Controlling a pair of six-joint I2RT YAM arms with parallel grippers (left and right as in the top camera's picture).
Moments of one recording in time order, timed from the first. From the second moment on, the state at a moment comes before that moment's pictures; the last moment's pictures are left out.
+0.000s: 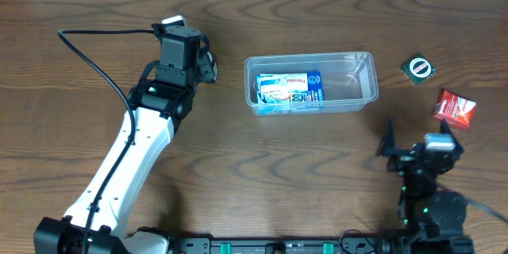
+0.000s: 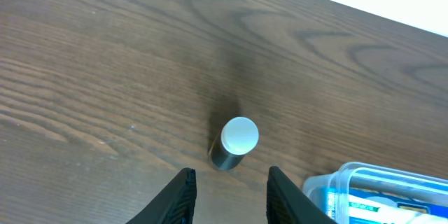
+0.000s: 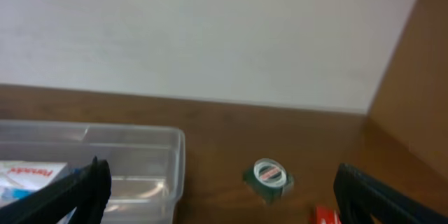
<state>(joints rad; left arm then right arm) -0.27 1.44 1.12 -0.44 -0.22 -0.47 0.03 0.14 0.20 -0.07 0.14 -0.05</state>
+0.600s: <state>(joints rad) -0.22 1.44 1.12 -0.45 -0.22 -0.45 -0.45 1.21 1.15 -0.56 -0.19 0.08</state>
